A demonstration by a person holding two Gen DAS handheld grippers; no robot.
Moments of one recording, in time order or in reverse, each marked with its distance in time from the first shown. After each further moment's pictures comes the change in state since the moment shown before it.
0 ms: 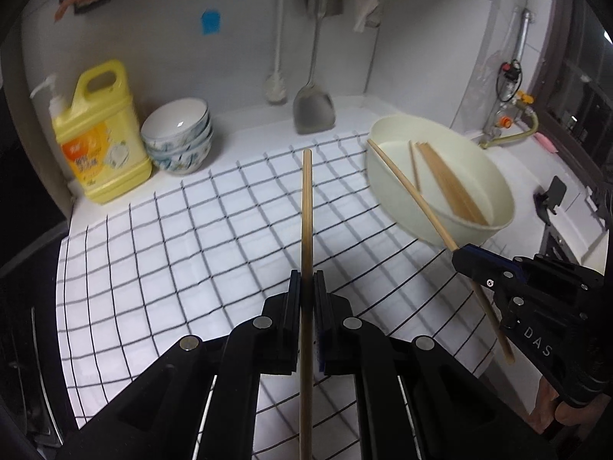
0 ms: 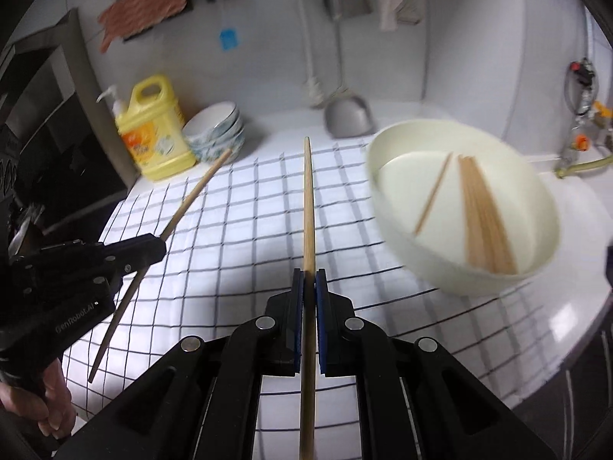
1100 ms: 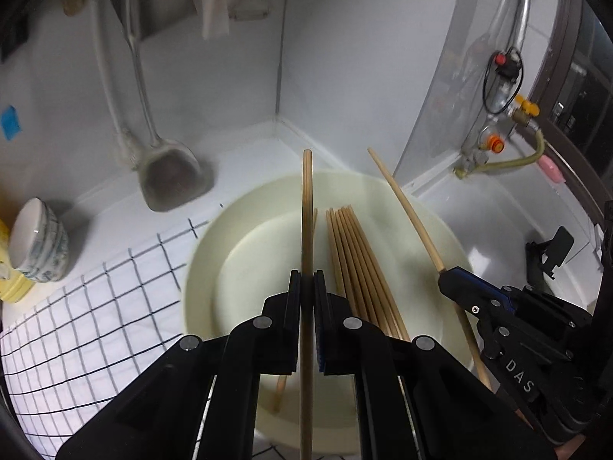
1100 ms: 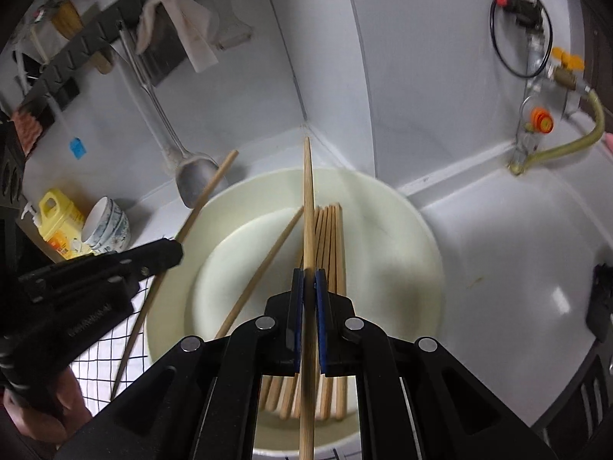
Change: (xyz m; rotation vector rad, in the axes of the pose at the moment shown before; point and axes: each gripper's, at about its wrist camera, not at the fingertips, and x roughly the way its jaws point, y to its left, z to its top) left arm 0.153 -0.182 0.158 0.040 0.052 -0.053; right arm 0.056 -0.236 0.089 0.183 -0.003 -0.004
